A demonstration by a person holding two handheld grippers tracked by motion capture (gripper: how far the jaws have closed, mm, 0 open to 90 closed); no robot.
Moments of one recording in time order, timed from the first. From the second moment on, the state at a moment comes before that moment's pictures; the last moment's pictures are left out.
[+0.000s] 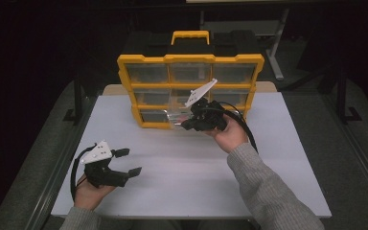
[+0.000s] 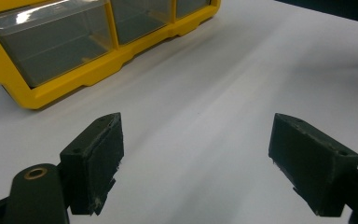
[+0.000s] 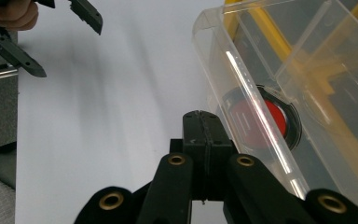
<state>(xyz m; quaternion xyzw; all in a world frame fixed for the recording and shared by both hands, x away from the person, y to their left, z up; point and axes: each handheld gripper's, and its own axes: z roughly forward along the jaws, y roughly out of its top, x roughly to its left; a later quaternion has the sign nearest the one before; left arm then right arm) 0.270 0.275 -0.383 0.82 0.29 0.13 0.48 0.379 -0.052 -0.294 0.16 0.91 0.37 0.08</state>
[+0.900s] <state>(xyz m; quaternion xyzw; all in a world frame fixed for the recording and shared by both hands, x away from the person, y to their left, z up) 0.268 0.276 -0.379 0.82 0.28 0.13 0.49 0.396 -0.054 -0.287 0.19 0.91 0.36 0.08</state>
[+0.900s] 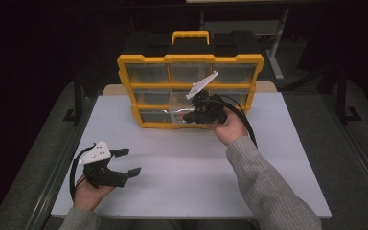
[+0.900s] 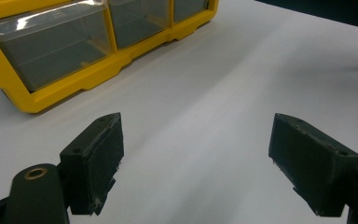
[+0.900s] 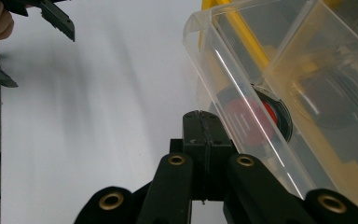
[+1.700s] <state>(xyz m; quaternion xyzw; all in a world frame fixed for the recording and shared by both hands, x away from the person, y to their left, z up) 0.268 0.277 -0.379 0.81 0.29 0.13 0.49 0.413 -0.054 -0.286 0.21 0.91 0.36 0.09</state>
